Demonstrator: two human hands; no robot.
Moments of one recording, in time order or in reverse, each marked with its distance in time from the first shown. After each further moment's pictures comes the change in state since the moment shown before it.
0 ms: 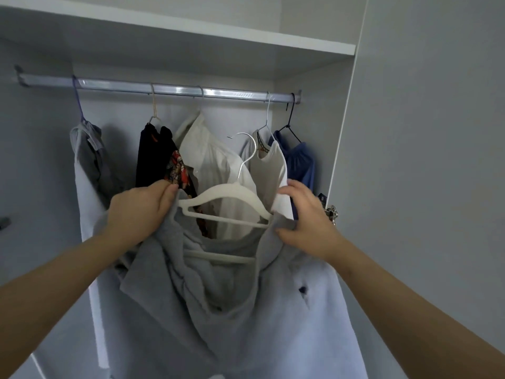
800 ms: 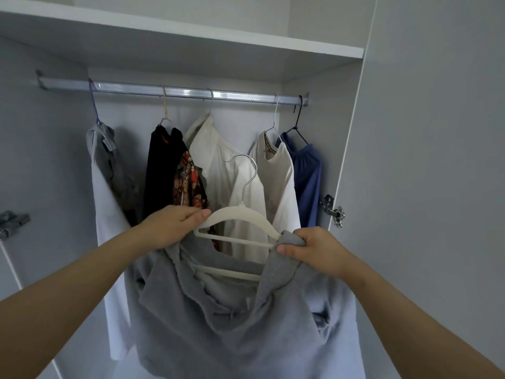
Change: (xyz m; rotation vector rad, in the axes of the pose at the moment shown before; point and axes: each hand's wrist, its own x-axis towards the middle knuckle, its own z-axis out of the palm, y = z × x) left_hand -0.009 0.002 0.010 -0.512 -0.706 -0.151; right_hand -0.023 0.008 0.015 0.166 -0.216 0.208
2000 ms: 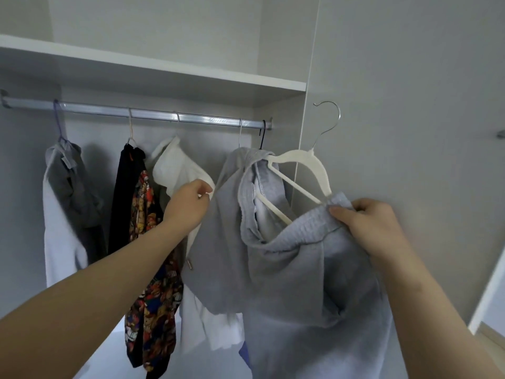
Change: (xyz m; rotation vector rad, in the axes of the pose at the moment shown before) left_hand 0.080 0.121 0.049 -0.169 0.538 -0.073; right_hand -0.053 0.011 -0.160 0.149 0.613 0.192
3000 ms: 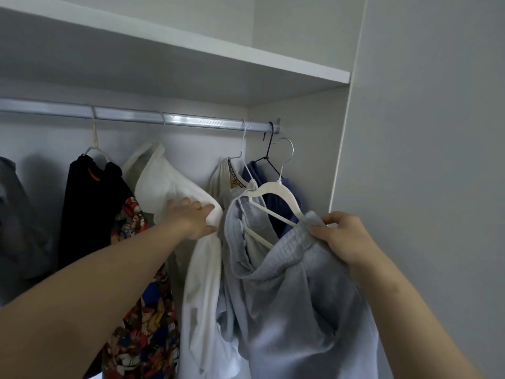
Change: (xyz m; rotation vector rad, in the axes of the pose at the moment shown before) left_hand 0.176 -0.112 0.059 0.982 -0.549 0.222; right_hand 0.087 0.001 0.149 -0.045 -0.073 0.167
